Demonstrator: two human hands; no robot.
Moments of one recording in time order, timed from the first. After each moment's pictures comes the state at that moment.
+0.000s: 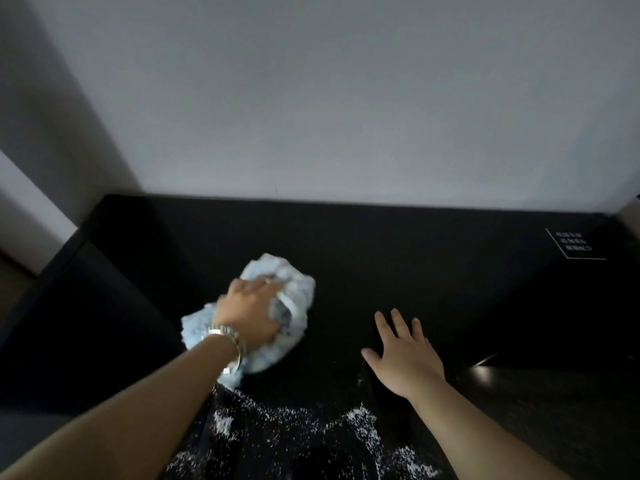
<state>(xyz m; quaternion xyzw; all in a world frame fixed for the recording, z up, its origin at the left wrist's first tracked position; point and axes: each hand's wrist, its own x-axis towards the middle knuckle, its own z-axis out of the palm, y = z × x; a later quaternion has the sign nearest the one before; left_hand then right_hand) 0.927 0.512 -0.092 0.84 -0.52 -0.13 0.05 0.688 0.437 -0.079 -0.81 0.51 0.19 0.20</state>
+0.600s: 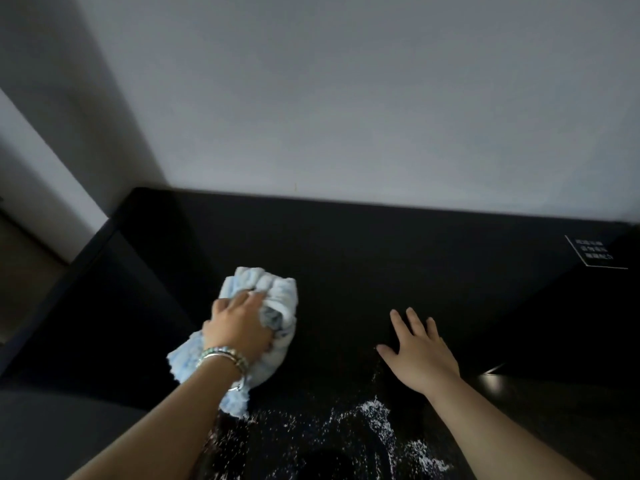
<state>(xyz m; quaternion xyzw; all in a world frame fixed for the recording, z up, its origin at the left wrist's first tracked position) 0.924 0.562 -0.088 0.91 -0.37 -0.14 0.10 0.688 0.437 -0.079 -0.80 0.52 0.19 0.22</state>
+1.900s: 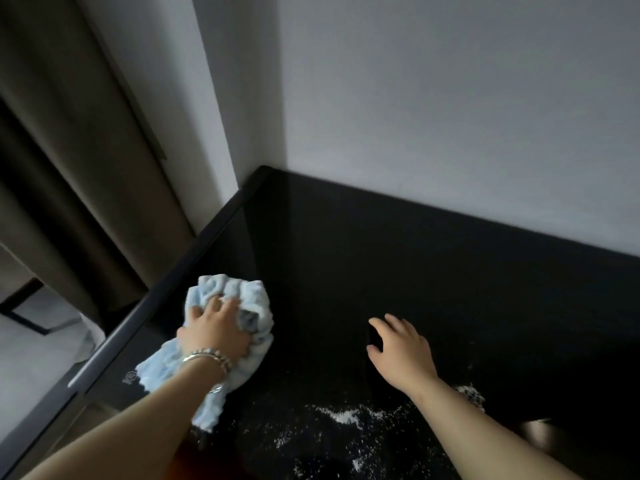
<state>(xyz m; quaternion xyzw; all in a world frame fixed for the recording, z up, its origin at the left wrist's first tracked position) 0.995 0.758 -0.078 0.97 -0.20 -0.09 0.07 0.799 0.566 -0.072 -0.89 0.38 0.13 0.21</state>
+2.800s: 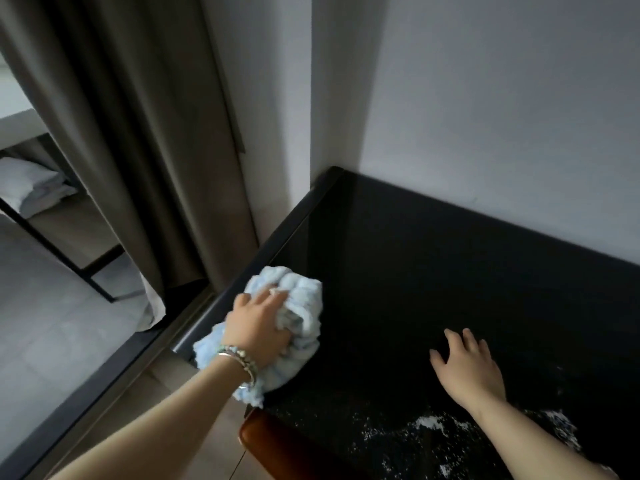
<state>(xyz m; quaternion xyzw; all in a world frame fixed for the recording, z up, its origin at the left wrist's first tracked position) 1.032 0.837 -0.070 0.93 -0.32 -0.07 0.15 0.821 0.603 -0.081 -0.85 0.48 0.15 0.16</state>
